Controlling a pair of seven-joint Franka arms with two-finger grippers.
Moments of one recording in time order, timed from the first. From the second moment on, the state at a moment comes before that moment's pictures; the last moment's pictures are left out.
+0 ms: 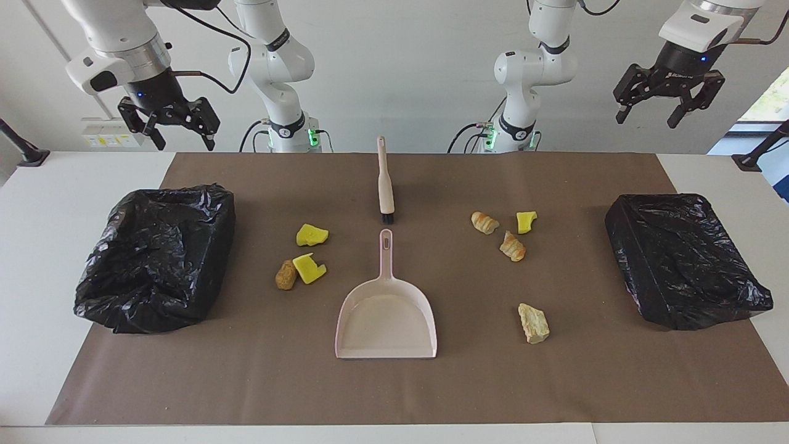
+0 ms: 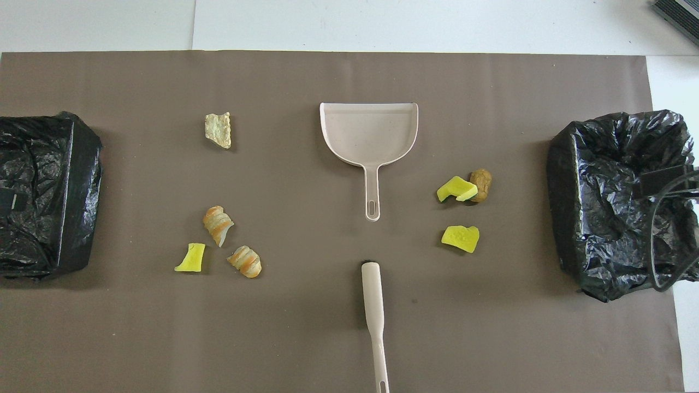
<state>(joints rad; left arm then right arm) 0.00 -0.10 -0.07 -1.45 -0.01 1.42 0.15 0.03 -0.05 -0.08 -1.54 -0.01 1.50 -0.03</state>
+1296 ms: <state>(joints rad) -0.01 -0.12 -0.10 -1.49 -0.01 1.41 0.15 0.03 -0.05 -0.08 -1.54 -0.01 1.50 -0.03</state>
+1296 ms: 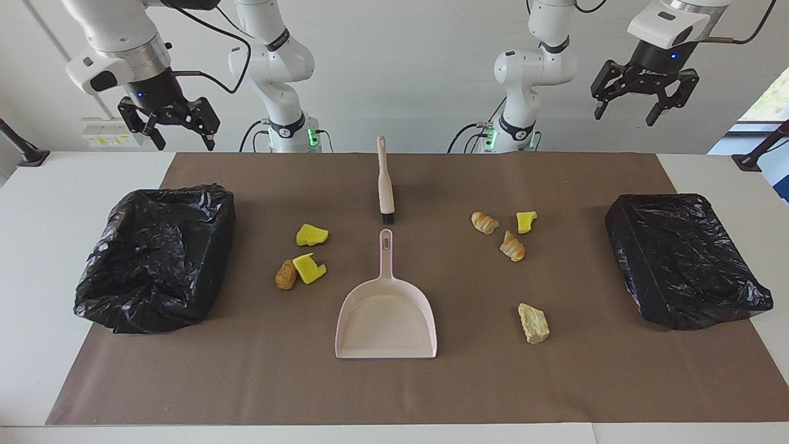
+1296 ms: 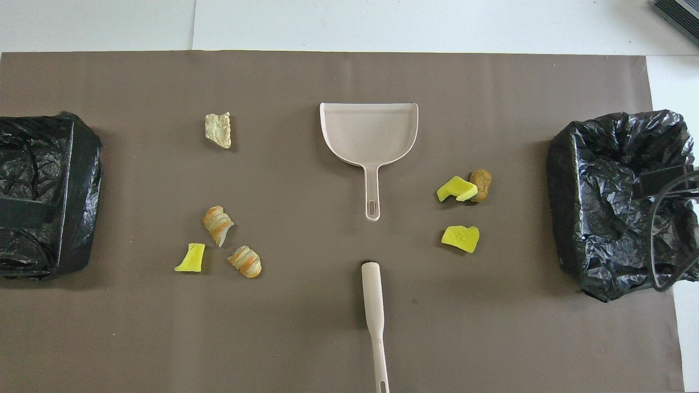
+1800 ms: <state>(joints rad) -0.01 -0.12 -0.11 -1.50 -0.01 1.41 0.15 0.03 -0.05 -0.08 -1.54 -0.01 1.50 -0.03</state>
